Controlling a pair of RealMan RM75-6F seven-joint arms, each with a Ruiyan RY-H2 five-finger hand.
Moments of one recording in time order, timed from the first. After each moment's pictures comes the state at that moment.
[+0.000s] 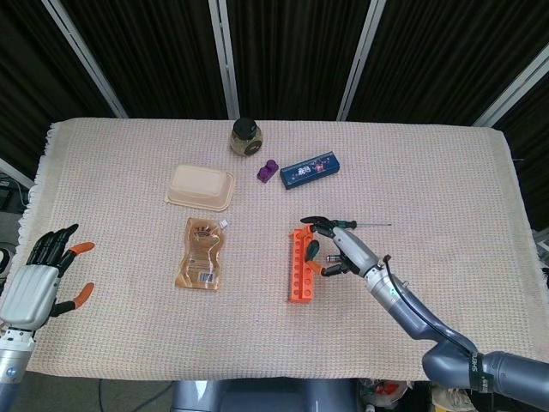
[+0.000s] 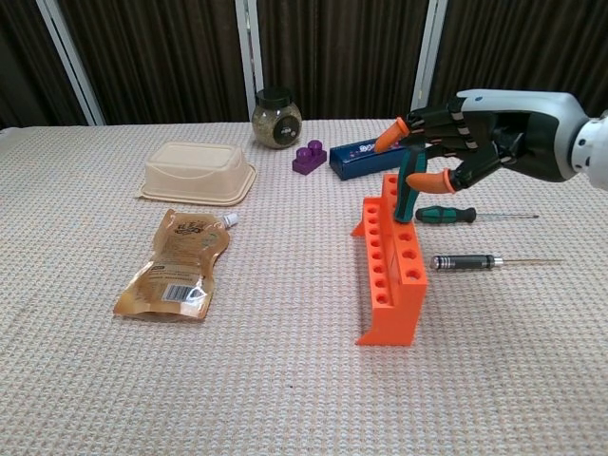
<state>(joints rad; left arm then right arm) -0.16 -1.09 -0.04 -1.80 1.53 1.44 0.05 0.69 -1.31 0.23 -1.69 -1.30 0.80 0.59</state>
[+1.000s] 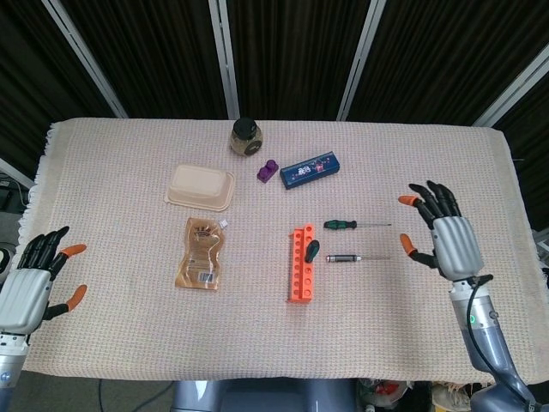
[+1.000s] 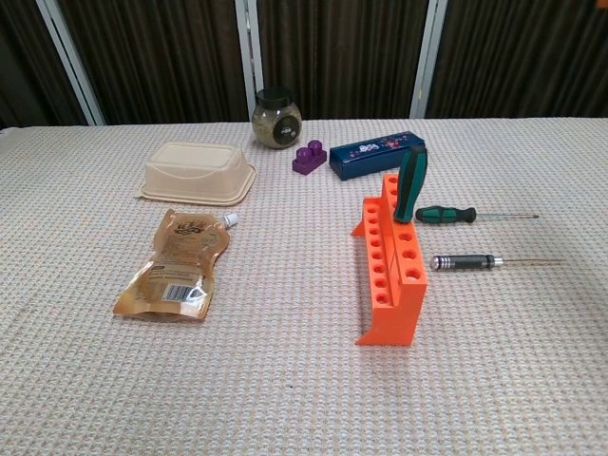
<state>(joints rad) -0.14 -1.10 -0.03 -1.77 1.54 1.47 0.05 0.39 -1.16 0.19 -1.77 -1.35 1.41 -0.01</state>
